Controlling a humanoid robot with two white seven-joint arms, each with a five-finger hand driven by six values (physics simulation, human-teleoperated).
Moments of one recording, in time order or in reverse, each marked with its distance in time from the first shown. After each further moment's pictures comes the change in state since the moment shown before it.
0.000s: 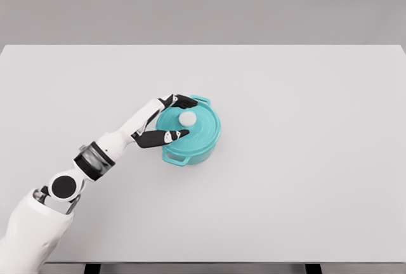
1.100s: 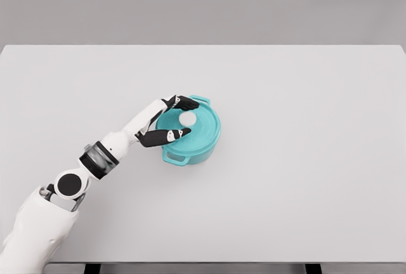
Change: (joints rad) left arm -0.023 -0.021 -0.012 0.057 0.000 -0.006 0.000; right arm 0.000 0.000 0.000 0.000 0.000 0.000 0.000
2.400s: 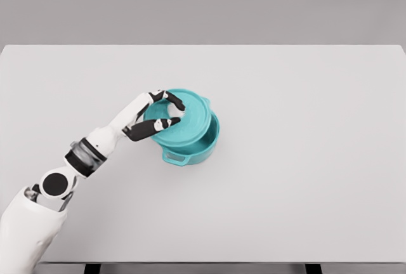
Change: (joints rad) left arm 0.025 0.028 0.067 -0.064 0.006 -0.004 -0.001; right arm 0.000 0.000 0.000 0.000 0.000 0.000 0.000
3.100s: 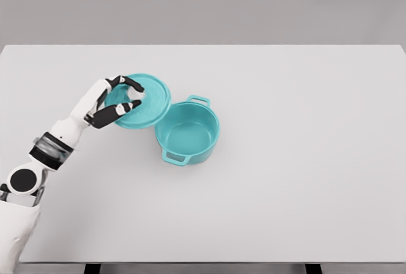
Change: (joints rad) left arm 0.026 0.019 0.173 0.047 0.007 0.004 0.001; right arm 0.000 0.000 0.000 0.000 0.000 0.000 0.000
